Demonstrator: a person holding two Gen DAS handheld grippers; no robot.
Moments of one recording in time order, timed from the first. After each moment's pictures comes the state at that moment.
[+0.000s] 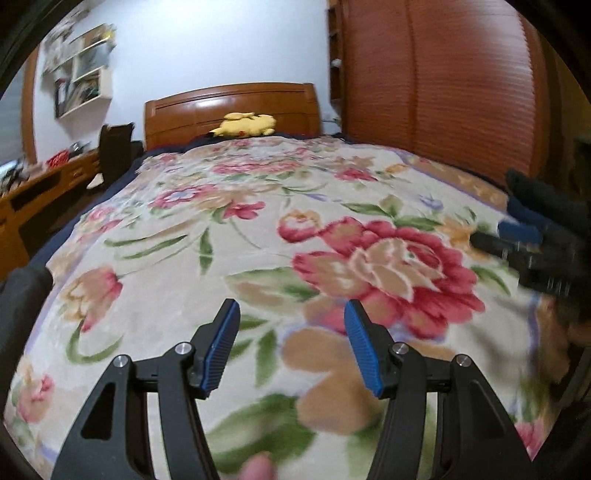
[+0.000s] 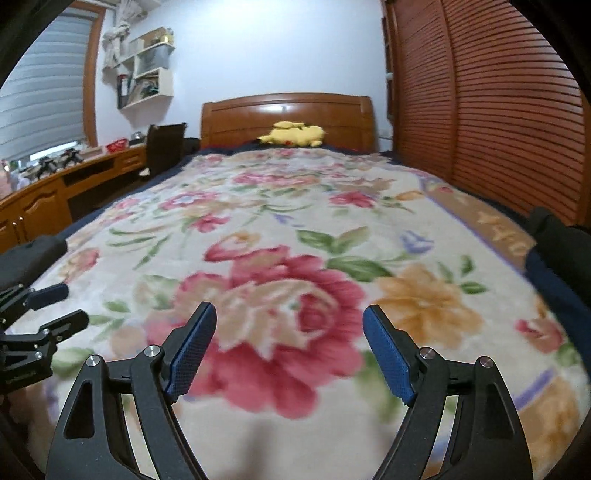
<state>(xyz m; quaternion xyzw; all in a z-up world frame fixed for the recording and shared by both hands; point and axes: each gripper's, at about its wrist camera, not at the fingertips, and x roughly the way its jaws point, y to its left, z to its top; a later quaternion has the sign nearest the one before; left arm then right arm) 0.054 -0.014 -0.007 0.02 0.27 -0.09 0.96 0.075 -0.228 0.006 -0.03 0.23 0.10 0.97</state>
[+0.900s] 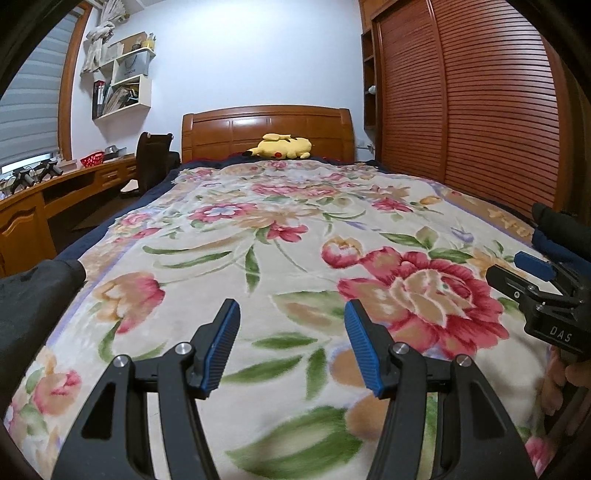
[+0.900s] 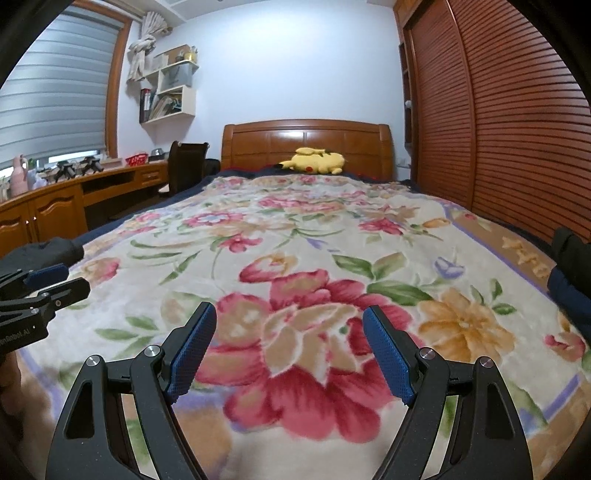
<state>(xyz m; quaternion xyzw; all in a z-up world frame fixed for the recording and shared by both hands) 0.044 0.016 -0.002 0.00 0.22 -0.03 0.97 0.071 -0.191 0.000 -0.04 0.18 0.12 0.98</state>
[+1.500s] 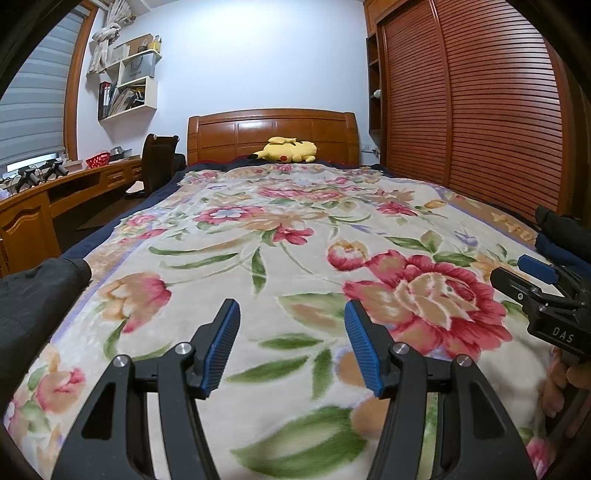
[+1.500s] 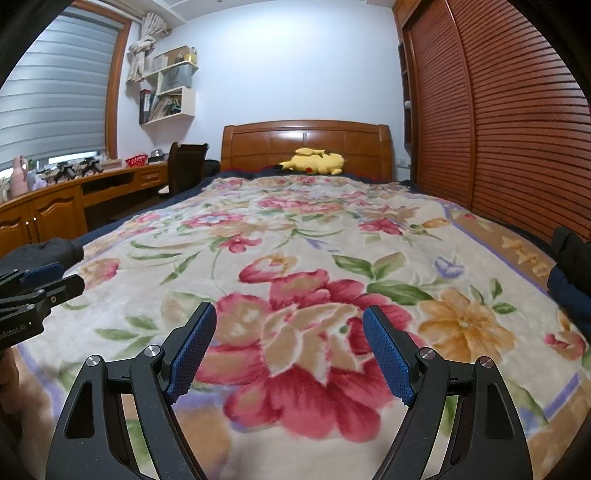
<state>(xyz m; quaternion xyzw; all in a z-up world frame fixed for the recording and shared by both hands) 0.041 0.018 -0.003 0.00 0.22 -0.02 0.98 0.071 -0.192 -0.001 -0.04 0.18 0.12 0.98</state>
